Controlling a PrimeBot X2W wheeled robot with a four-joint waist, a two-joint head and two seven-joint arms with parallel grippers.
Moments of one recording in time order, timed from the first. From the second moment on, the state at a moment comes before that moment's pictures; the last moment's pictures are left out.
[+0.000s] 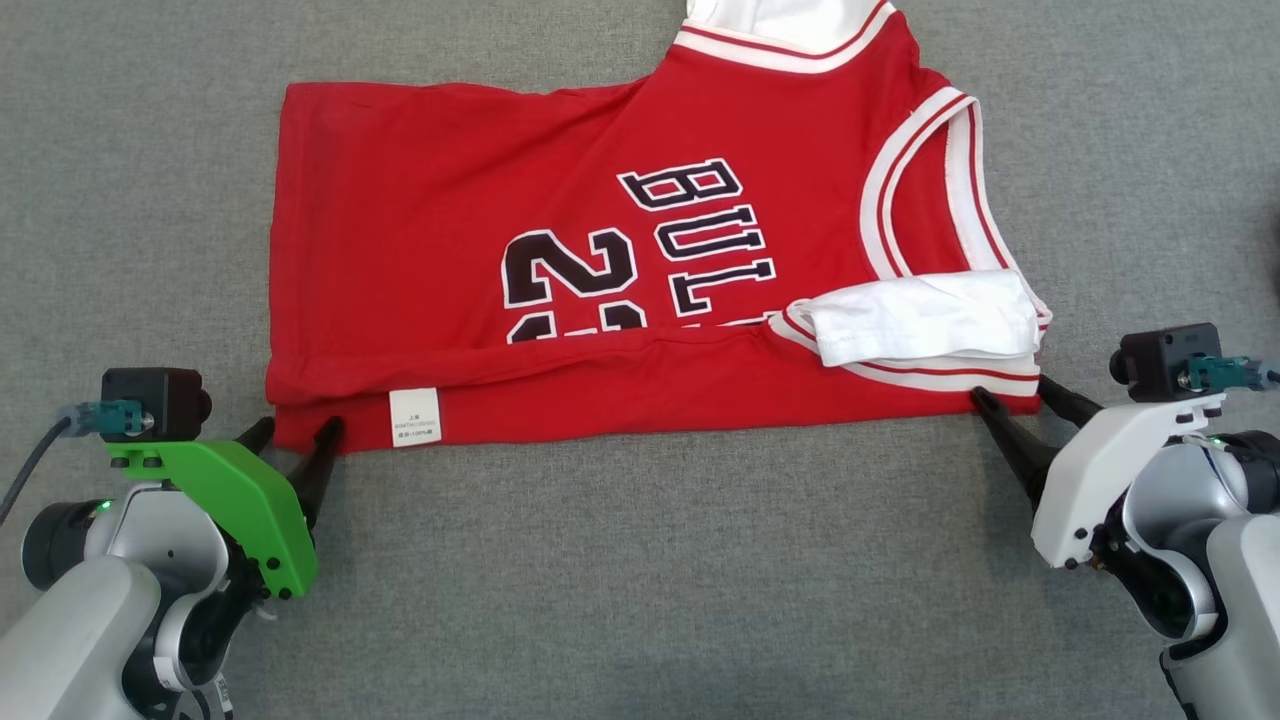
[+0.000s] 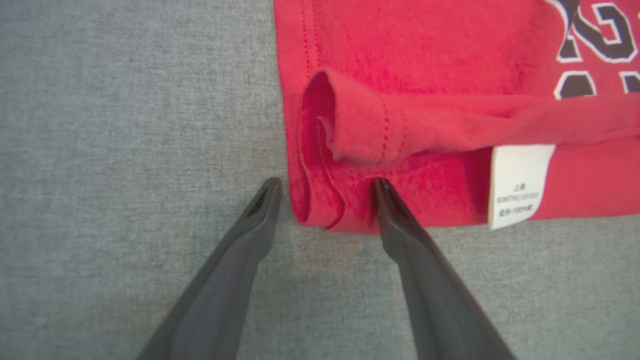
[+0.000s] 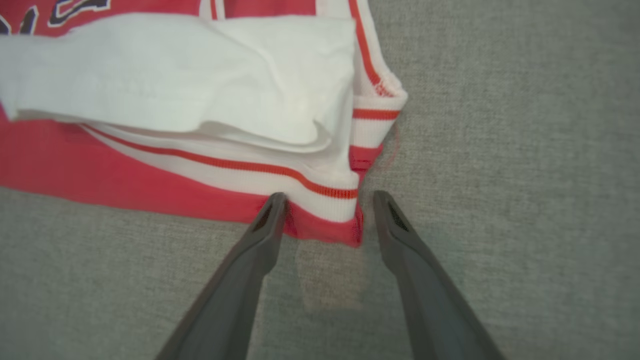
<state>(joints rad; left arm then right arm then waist) -0.37 0.66 -0.61 0.08 -0.98 0.22 0.31 -0.19 -0.30 0.07 0.01 0.43 0.13 0.50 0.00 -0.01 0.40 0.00</state>
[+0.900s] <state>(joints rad) -0.38 0.84 -0.48 -0.20 -1.22 0.21 0.55 -0.27 -0.36 -0.07 -0.18 0.84 0.13 0.99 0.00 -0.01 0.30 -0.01</state>
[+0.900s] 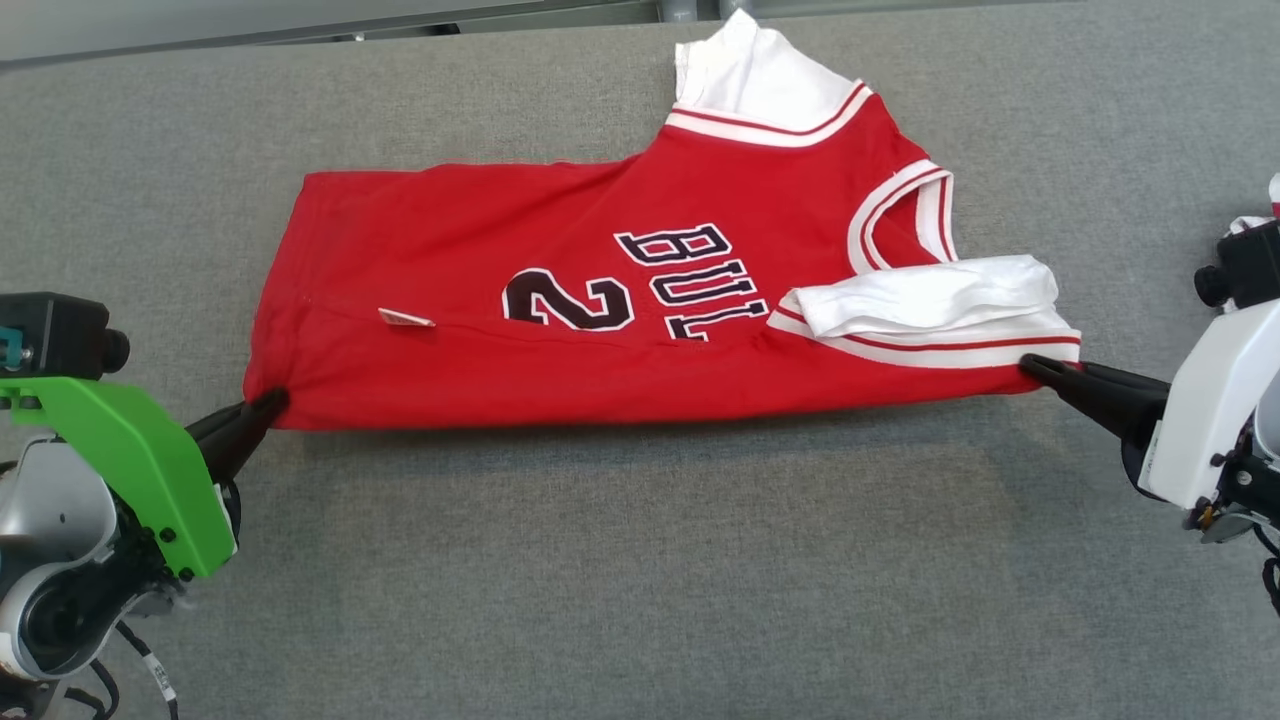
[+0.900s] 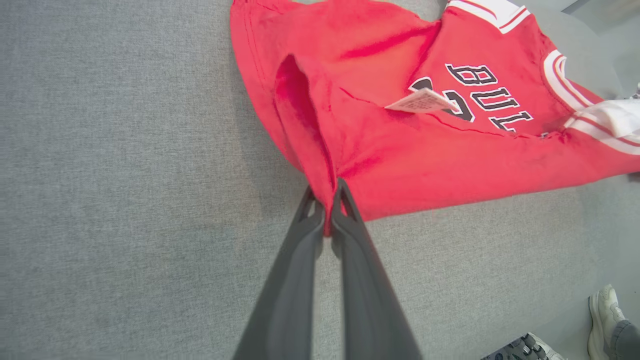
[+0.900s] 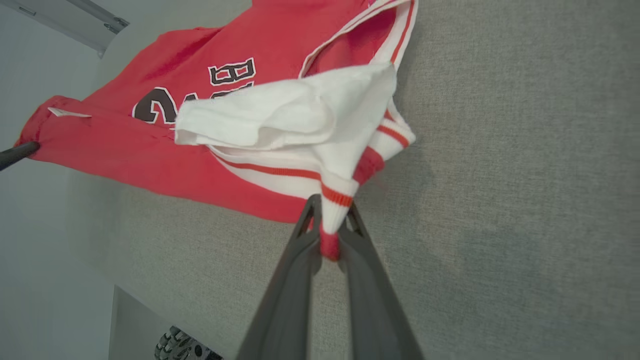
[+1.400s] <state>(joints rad) -0.09 0.83 -0.50 -0.29 -1.19 0.24 0.37 -0.01 -0.34 -0.13 -0.29 0.81 0.13 1.09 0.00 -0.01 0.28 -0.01</state>
